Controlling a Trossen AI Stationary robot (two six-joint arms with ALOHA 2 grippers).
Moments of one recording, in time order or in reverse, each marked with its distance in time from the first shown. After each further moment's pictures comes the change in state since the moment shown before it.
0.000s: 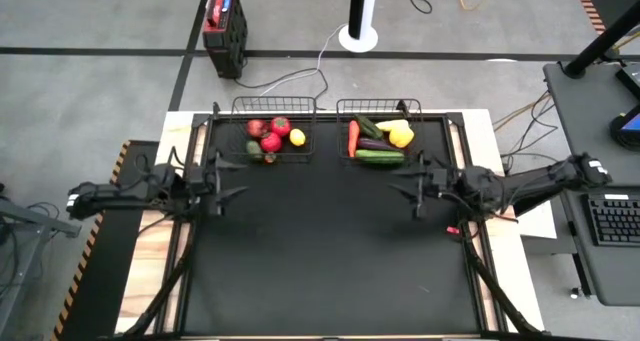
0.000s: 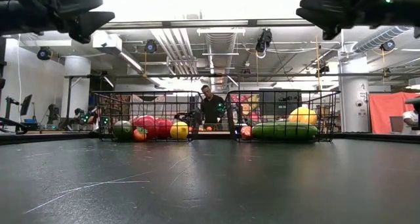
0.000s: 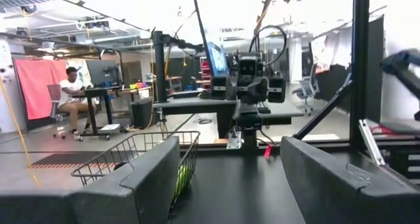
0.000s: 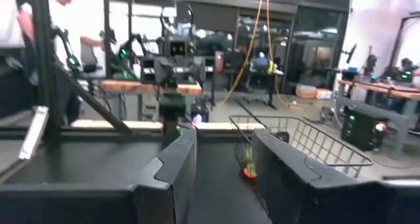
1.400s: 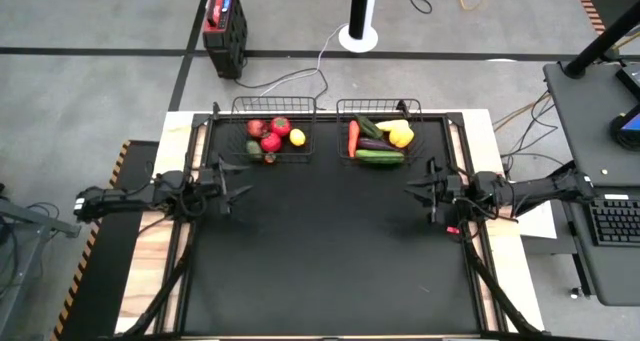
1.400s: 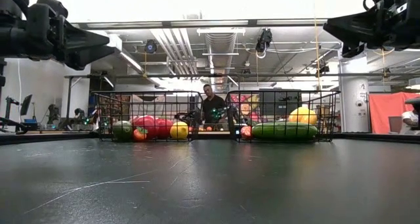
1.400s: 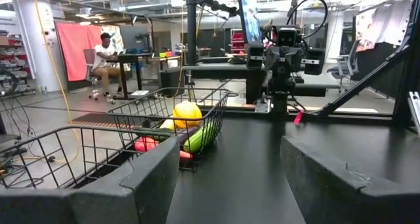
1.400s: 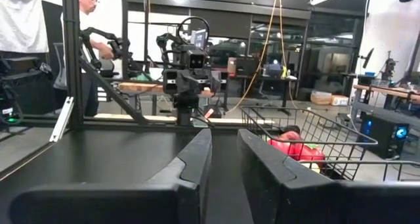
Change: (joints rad) left arm 0.003 -0.129 -0.143 -0.100 -0.146 -0.053; right arm 0.000 -0.440 -0.217 -0.206 -0.074 0.013
